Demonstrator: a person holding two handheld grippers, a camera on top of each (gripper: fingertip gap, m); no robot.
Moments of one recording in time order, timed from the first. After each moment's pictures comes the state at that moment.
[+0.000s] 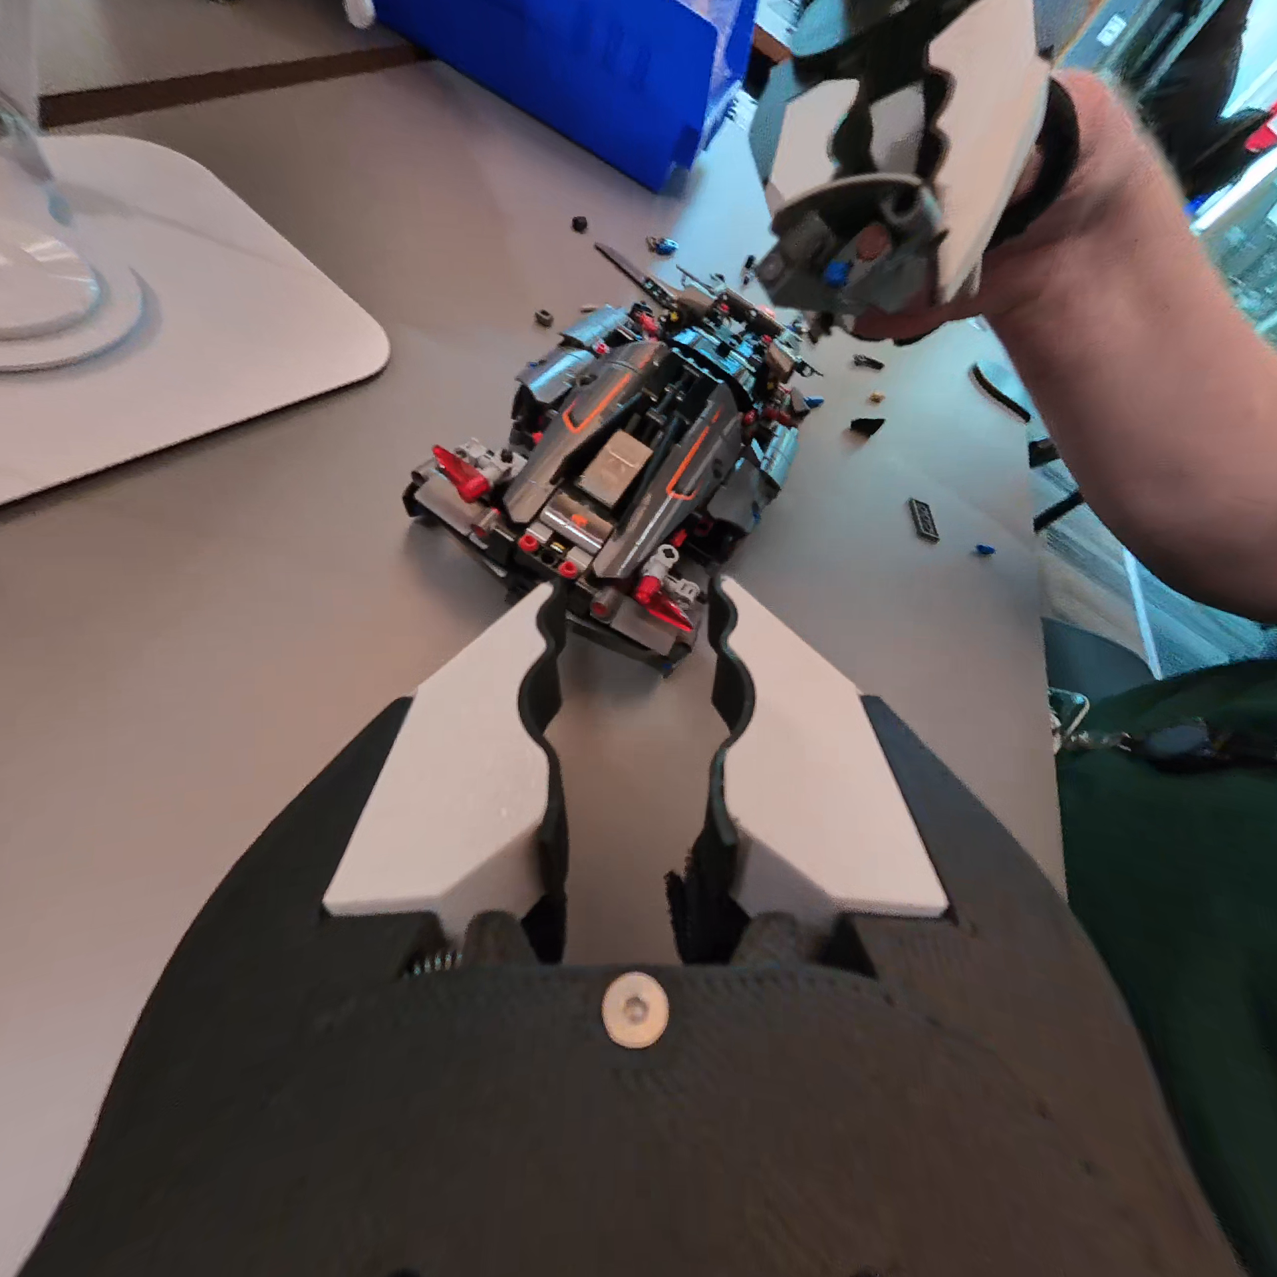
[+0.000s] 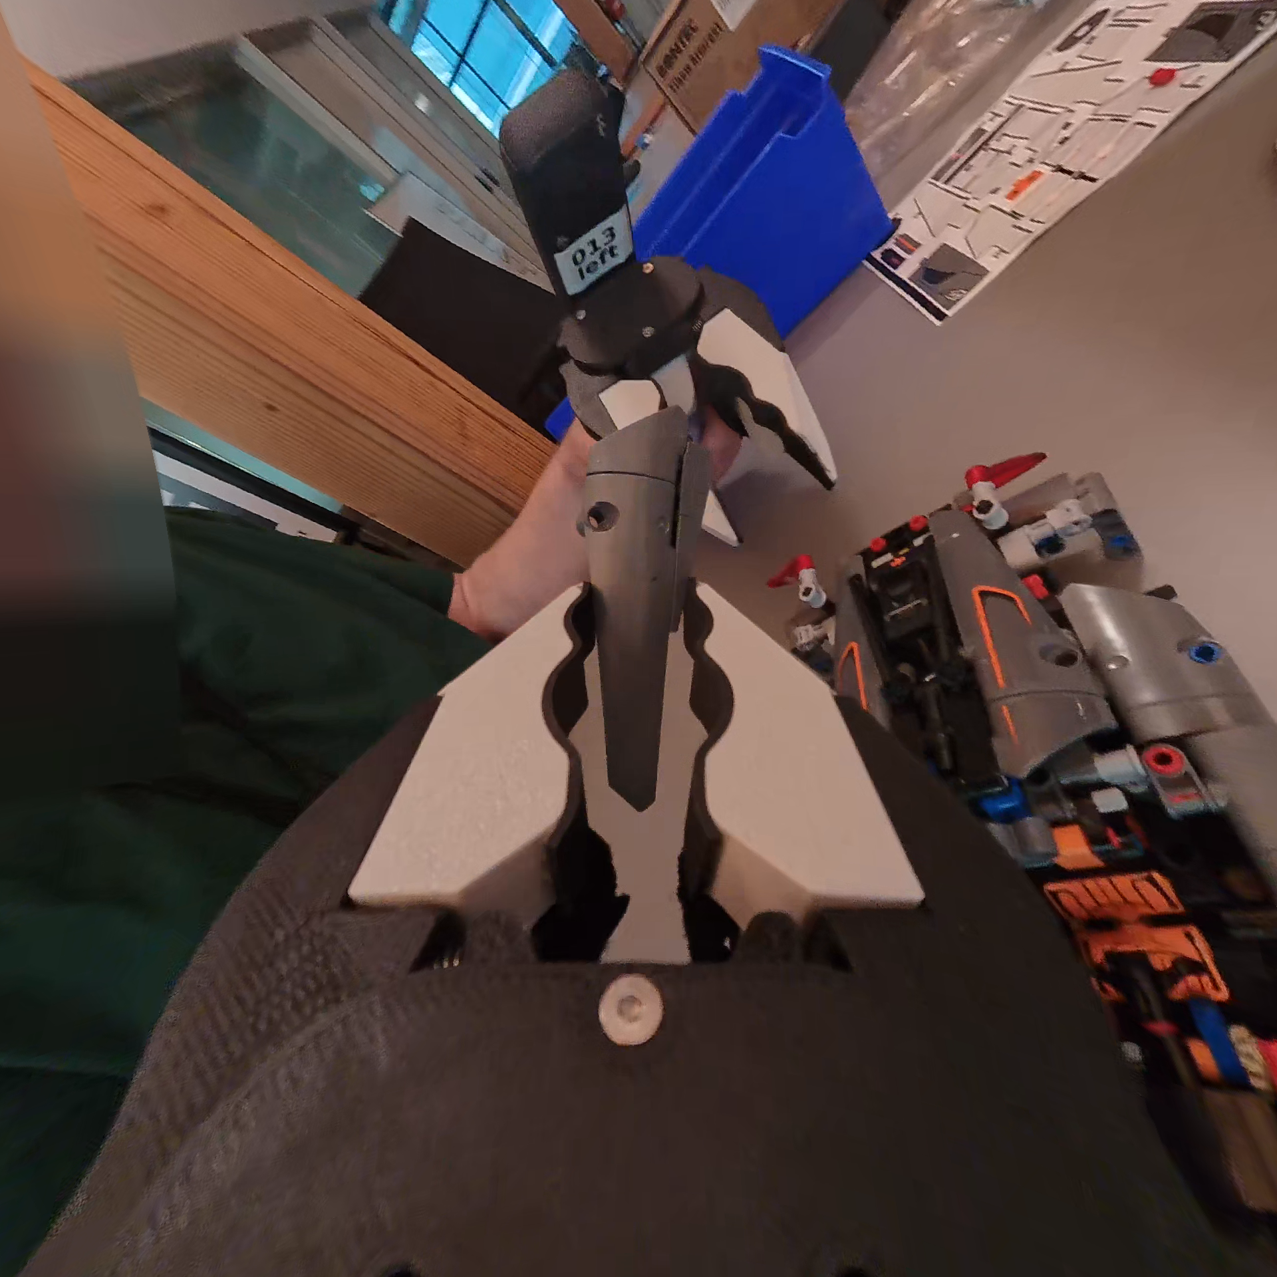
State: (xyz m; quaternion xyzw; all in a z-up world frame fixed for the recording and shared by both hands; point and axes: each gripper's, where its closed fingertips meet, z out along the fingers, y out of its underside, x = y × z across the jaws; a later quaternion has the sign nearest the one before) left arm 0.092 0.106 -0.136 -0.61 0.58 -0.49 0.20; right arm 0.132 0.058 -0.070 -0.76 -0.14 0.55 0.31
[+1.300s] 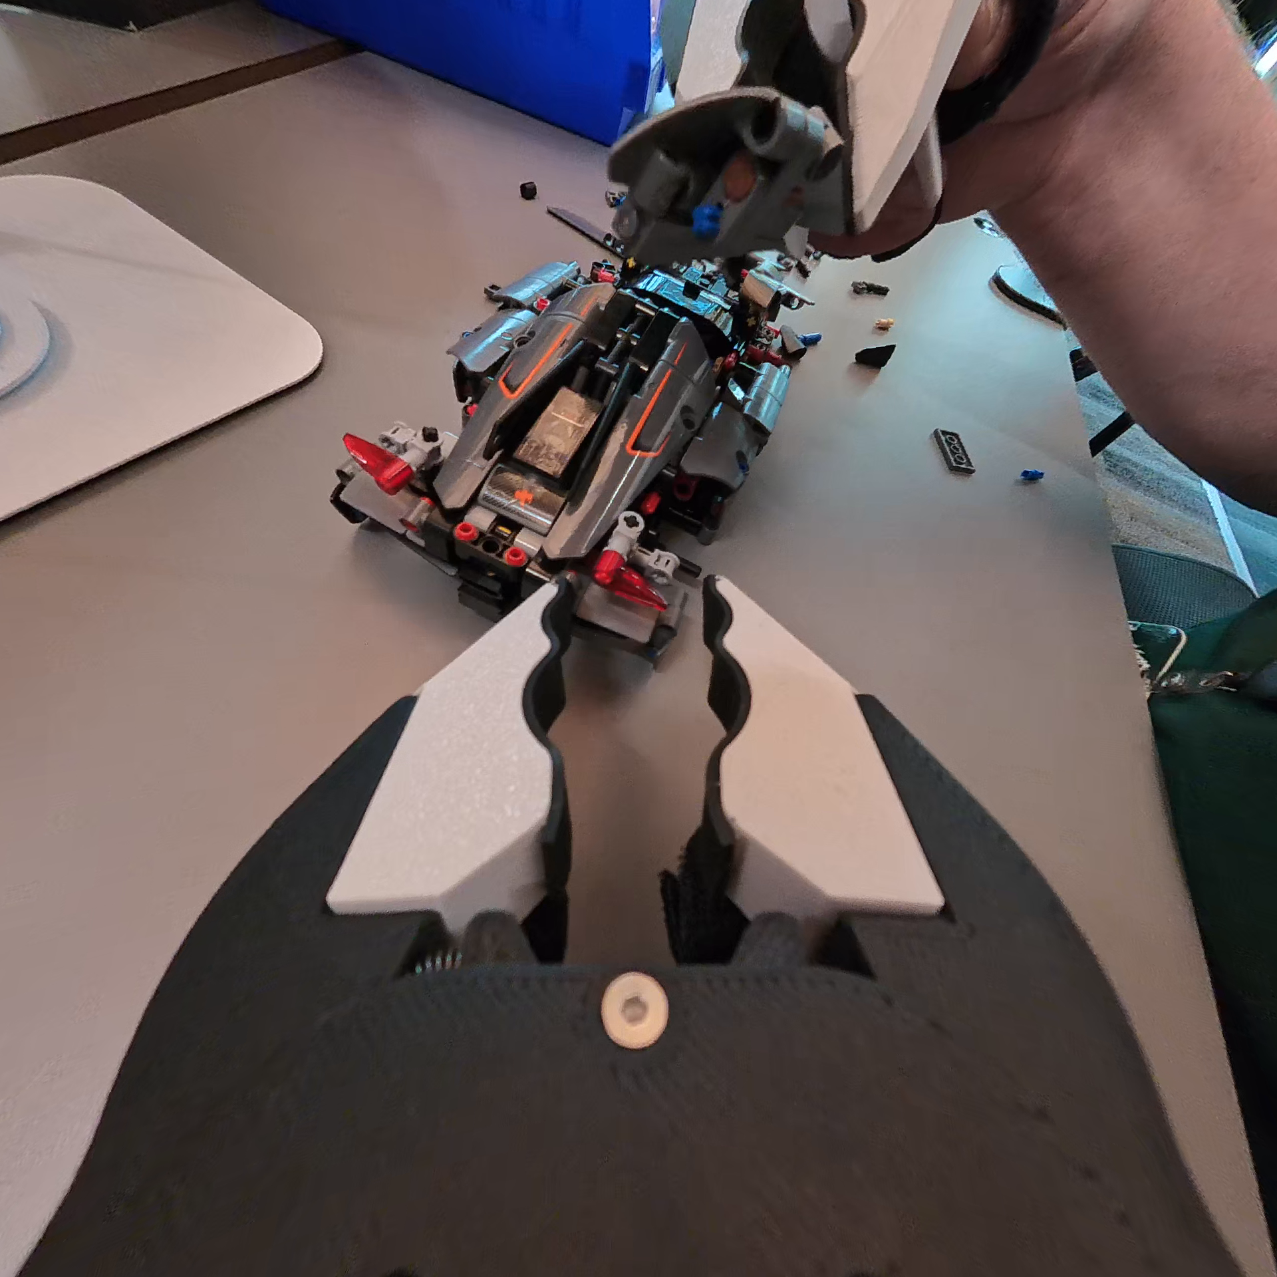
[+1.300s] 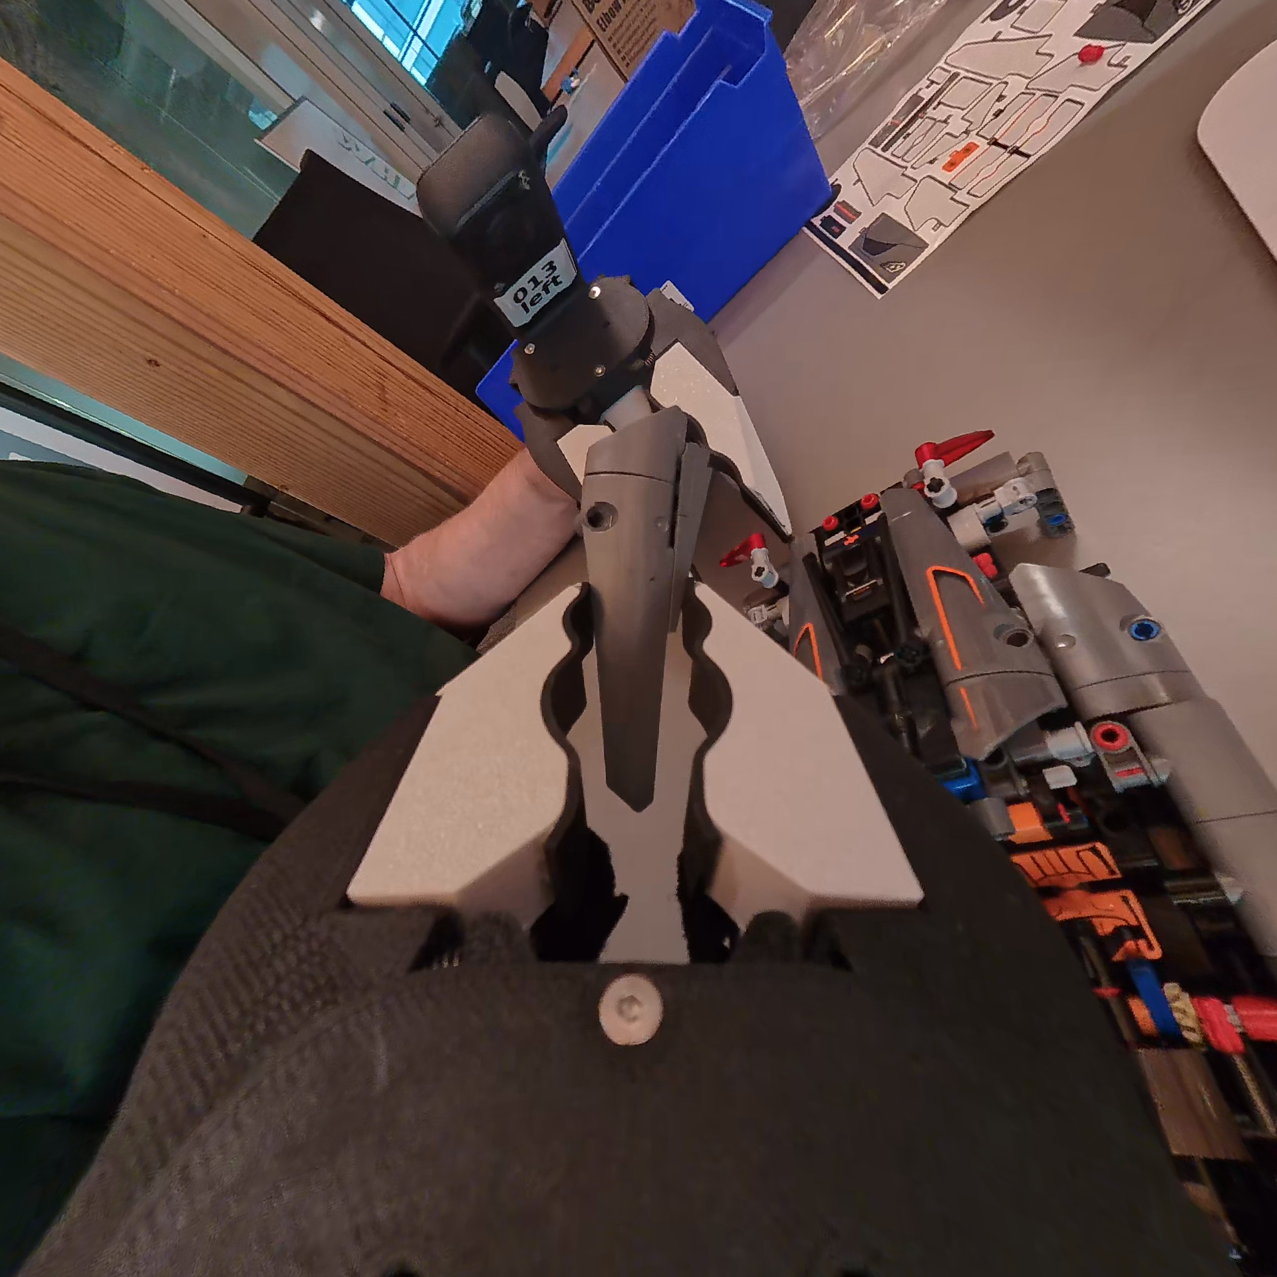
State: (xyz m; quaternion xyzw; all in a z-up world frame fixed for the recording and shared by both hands) left arm 0.098 0.085 -0.158 -0.57 0.63 -0.47 0.24; right arm 0.130 0.061 -0.088 -0.80 -0.16 0.49 0.31
